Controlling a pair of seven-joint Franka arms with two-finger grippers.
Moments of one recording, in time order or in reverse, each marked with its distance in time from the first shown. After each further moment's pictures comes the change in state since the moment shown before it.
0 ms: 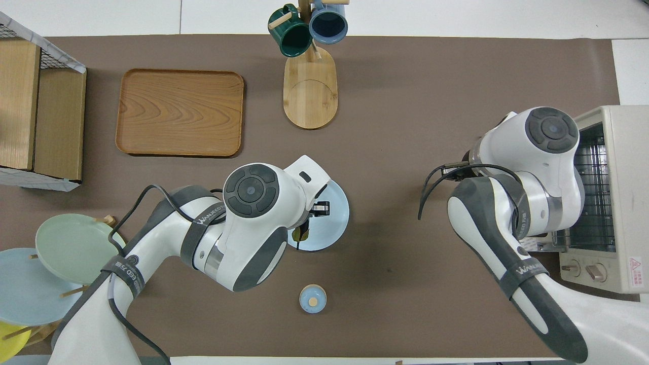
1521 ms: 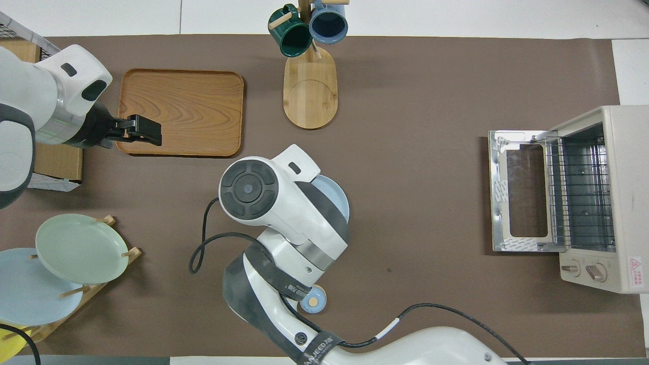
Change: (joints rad) left arm 0.497 -0.099 0.038 0.347 0.060 -0.475 0.439; right arm 0.377 0.349 0.201 0.536 -0.080 -0.074 0.661
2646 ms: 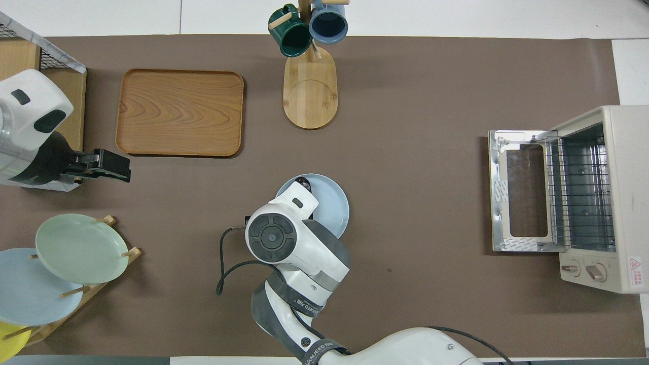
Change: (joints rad) left arm 0.008 -0.126 -0.001 0.022 0.043 -0.261 0.002; right arm 0.024 -0.034 0.005 -0.334 -0.002 0.384 0.001
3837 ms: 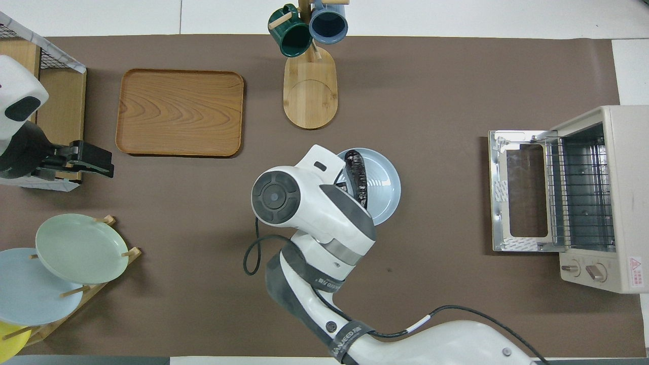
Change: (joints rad) left arm 0.020 0.028 0.009 0.065 0.006 -0.036 0.000; right arm -0.184 -0.100 -0.011 0.132 -0.198 -0.456 -0.299
